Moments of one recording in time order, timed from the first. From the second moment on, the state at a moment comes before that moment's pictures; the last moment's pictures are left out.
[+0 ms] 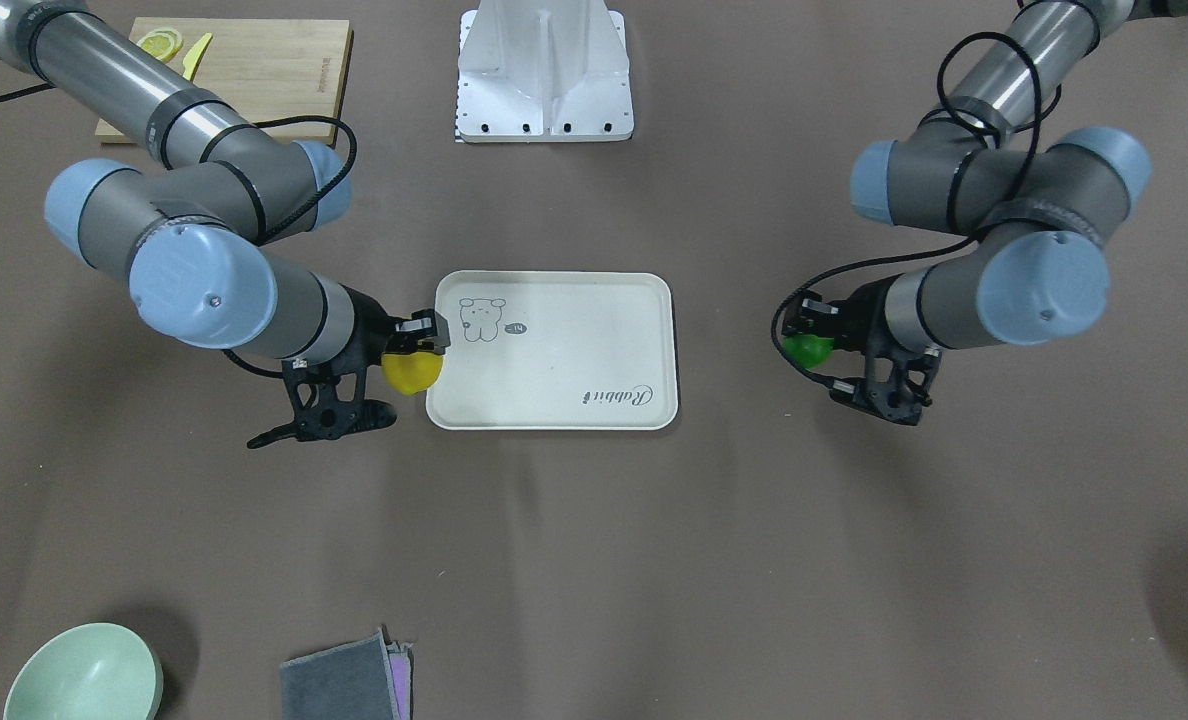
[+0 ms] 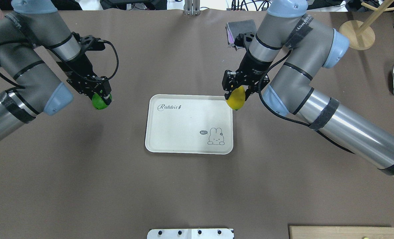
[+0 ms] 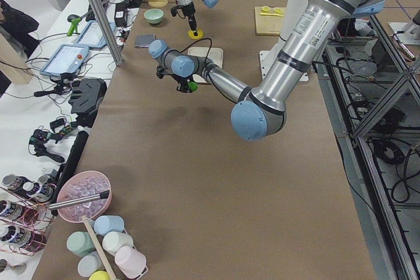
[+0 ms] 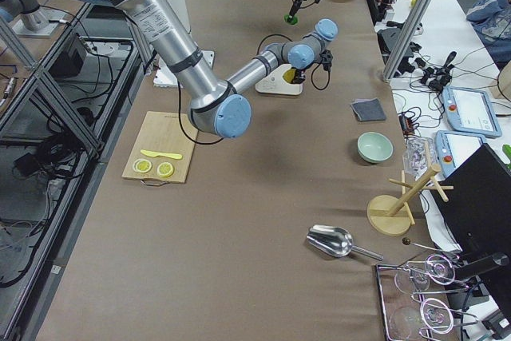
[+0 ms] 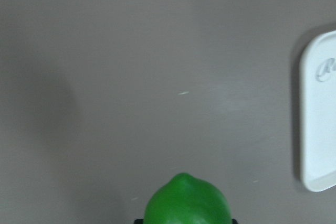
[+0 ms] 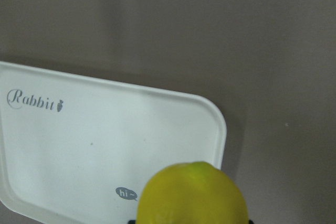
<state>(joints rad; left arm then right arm) -0.90 -2.13 -1.48 -1.60 -2.58 -0.51 0.81 -0.86 1.41 -1.46 2.48 0.86</state>
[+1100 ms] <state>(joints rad) -0.70 -2.39 -1.24 -1.90 -2.46 -0.93 0.72 -0.84 1.35 -1.43 2.45 0.86</state>
